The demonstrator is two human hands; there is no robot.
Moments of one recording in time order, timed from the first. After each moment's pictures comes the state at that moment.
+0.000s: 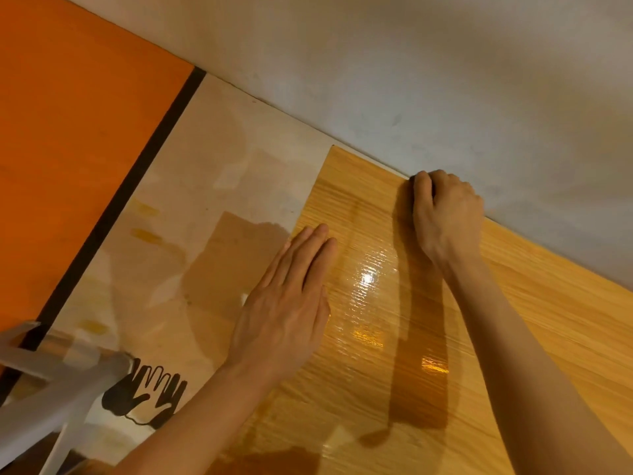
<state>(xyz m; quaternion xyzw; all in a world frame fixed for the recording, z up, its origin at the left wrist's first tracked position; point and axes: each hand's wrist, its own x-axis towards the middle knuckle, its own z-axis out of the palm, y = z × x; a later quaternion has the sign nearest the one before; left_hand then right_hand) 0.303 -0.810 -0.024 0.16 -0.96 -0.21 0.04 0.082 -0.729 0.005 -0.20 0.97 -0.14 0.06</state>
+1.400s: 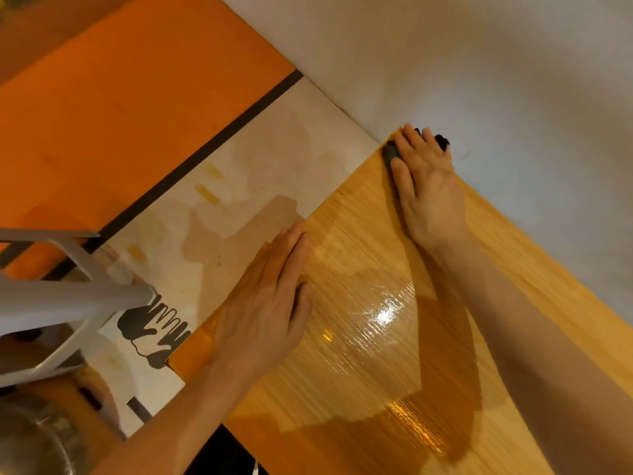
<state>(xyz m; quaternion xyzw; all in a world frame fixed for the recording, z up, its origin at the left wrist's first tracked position) 0.372 -0.749 -0.025 0.37 -0.91 -0.18 0.06 0.101 -0.754 -0.017 -0.53 0.82 -0.20 0.10</state>
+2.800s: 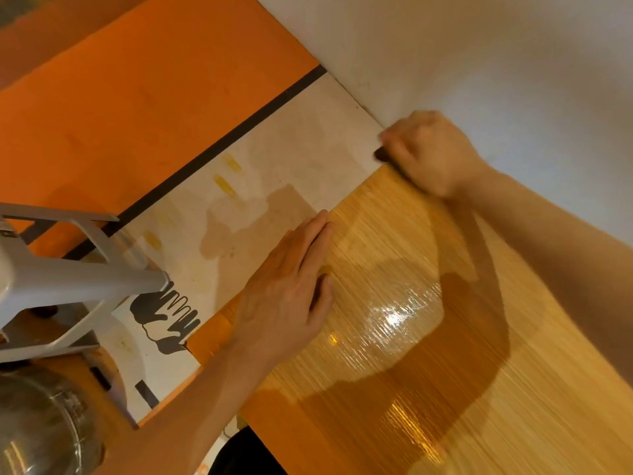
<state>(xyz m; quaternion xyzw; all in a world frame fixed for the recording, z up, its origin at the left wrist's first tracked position) 0.373 -0.751 -0.027 0.37 -0.90 -0.20 0.08 0.091 -0.815 -0.001 -0.72 0.68 -0.07 0.13</state>
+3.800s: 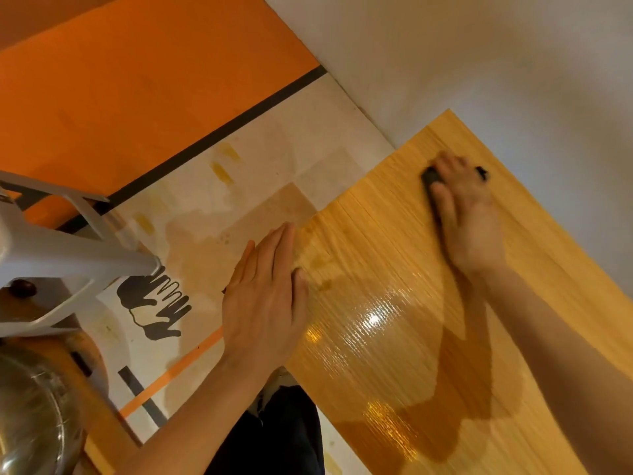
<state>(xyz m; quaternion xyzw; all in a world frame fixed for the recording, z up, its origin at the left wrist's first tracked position) 0.438 -0.707 -0.032 0.50 -0.84 -0.16 0.13 0.142 -0.696 -0.017 -0.55 0.80 -0.20 0.09</state>
